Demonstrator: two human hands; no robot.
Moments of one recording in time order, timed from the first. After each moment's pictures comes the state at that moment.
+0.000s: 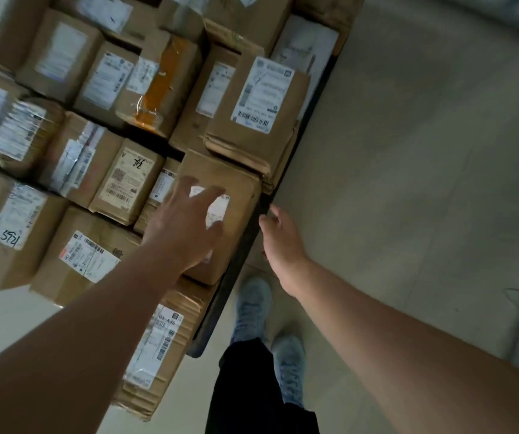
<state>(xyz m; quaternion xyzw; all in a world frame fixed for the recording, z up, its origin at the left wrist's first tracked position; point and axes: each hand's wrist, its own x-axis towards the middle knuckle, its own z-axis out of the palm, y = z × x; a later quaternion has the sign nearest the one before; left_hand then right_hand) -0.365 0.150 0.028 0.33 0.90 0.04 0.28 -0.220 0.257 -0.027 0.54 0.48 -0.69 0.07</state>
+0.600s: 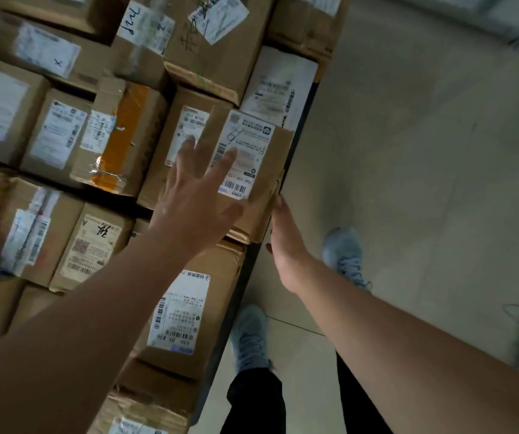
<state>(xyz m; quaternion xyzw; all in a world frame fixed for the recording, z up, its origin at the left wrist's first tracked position) -0.452 0.293 -0.009 0.40 0.87 0.08 0.26 -0.305 0.367 -0.071 0.55 0.41 -0.73 0.01</state>
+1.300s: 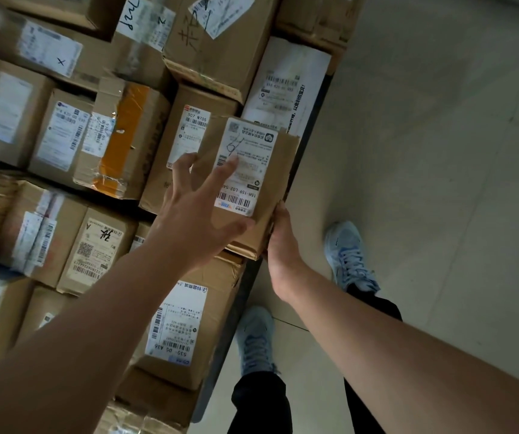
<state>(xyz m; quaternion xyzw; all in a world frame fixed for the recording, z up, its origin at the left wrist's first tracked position) -0.452 0.297 -0.009 0.36 0.86 0.12 0.32 -0.313 0.368 -0.091 0.54 0.34 -0.77 0.00</state>
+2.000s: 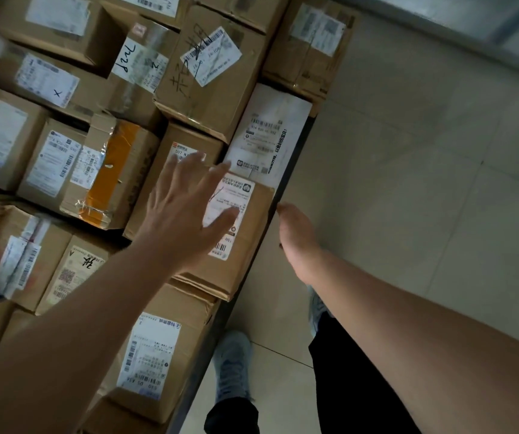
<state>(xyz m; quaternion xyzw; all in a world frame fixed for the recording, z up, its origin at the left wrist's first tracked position) -0.473 0.359 0.010 0.40 0.86 0.11 0.29 -0.324 0.484 -0.076 0.57 0.48 -0.66 0.06</state>
